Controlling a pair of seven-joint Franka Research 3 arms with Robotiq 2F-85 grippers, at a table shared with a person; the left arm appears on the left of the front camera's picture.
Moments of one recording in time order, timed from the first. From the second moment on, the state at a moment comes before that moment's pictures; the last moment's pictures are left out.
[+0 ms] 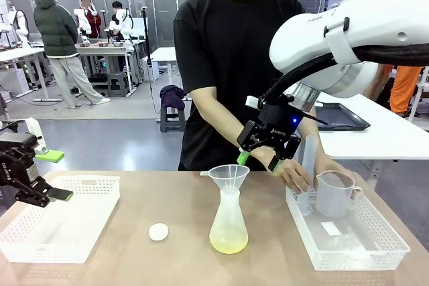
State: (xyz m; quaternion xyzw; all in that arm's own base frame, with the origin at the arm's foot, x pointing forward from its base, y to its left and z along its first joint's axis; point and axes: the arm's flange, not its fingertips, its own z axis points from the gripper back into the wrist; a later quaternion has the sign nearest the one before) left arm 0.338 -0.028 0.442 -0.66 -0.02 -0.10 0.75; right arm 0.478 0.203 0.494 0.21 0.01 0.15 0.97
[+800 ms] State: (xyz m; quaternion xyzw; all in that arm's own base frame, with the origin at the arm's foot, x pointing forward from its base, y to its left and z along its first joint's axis) left arm 0.338 -0.028 0.442 -0.66 -0.02 -0.10 0.75; right arm 0.482 0.231 0.465 0.21 0.04 0.15 0.96
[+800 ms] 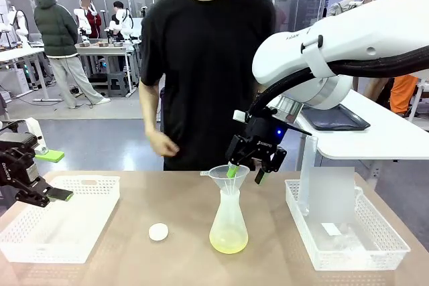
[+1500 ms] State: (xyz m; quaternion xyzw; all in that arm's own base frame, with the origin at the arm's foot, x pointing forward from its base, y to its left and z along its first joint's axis) left arm 0.338 -0.028 0.442 -0.66 -0.02 -0.10 0.75; right arm 0.479 0.238 0.465 0.21 0.05 0.14 0.97
